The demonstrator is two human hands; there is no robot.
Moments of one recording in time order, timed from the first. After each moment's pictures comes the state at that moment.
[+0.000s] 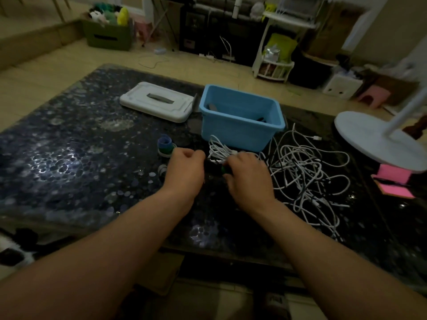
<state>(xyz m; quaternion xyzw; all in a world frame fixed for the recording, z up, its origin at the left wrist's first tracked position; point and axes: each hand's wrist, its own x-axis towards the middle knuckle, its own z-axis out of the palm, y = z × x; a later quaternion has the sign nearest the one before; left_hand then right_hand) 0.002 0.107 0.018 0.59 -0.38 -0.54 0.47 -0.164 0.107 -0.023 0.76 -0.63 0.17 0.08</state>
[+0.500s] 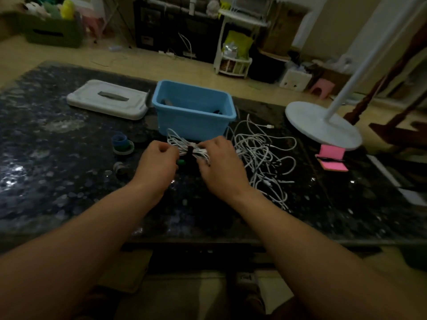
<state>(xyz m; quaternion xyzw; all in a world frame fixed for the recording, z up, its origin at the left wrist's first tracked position) -0.027 0.113 0.014 0.57 -0.46 -0.52 0.43 -0.189 0.140 0.006 0.71 -0.65 0.27 0.03</state>
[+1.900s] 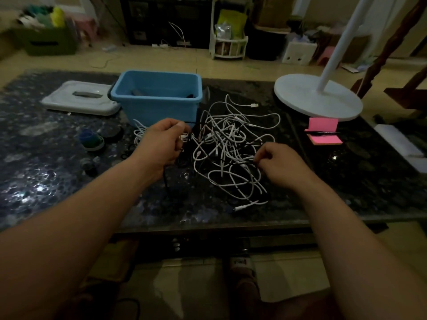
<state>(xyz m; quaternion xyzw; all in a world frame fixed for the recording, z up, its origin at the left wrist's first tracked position) -0.119 0.122 0.034 0.48 -0.53 -0.58 0.39 -0.372 0.224 0.032 0.53 -0.79 0.24 -0.22</state>
